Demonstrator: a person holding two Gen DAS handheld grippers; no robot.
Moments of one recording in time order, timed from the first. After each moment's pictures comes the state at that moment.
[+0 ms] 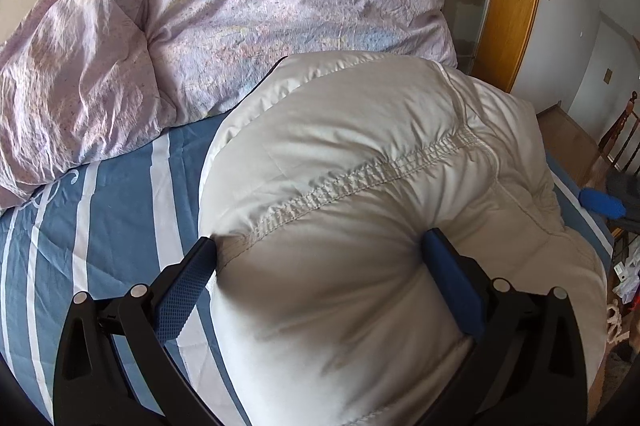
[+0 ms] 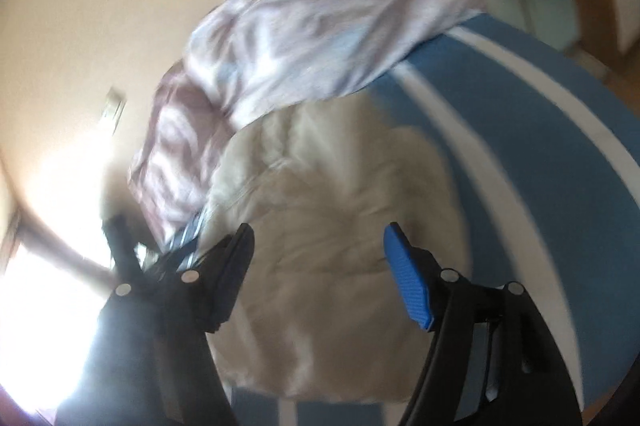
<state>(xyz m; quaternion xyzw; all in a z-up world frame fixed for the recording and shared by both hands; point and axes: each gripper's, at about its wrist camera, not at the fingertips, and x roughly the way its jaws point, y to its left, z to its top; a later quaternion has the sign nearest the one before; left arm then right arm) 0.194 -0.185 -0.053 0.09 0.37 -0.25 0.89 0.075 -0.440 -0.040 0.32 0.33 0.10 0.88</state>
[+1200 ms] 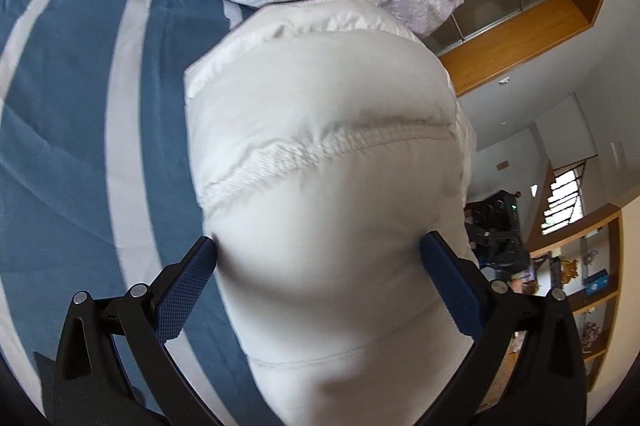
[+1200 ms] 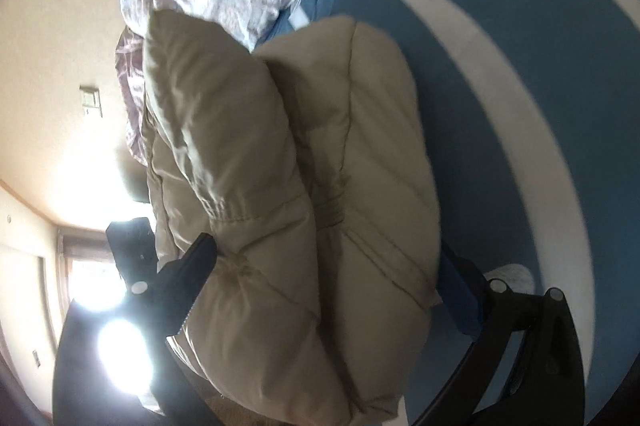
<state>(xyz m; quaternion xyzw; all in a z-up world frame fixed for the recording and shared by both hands) 0.228 -0.094 -0.085 -0.20 0.52 -0.38 0.74 0.134 -0.484 -0.118 0.42 0.49 0.16 0.74</state>
